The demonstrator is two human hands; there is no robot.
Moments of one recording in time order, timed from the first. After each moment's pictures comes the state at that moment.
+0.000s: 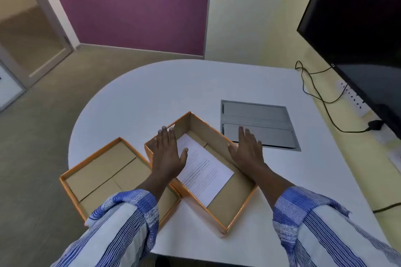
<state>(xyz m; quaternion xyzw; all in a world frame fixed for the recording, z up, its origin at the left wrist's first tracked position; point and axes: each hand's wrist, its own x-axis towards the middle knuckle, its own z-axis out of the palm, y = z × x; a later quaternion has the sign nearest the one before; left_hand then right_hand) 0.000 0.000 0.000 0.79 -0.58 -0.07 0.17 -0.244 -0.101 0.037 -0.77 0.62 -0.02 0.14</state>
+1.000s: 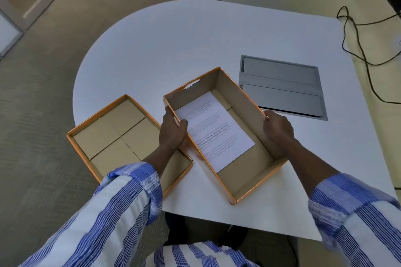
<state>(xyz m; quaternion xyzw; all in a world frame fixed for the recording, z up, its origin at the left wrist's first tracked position) 0.024 0.008 -0.045 0.79 -0.37 -0.30 0.40 -0.264 -0.125 -0.003 -0.71 0.68 -0.02 0.19</state>
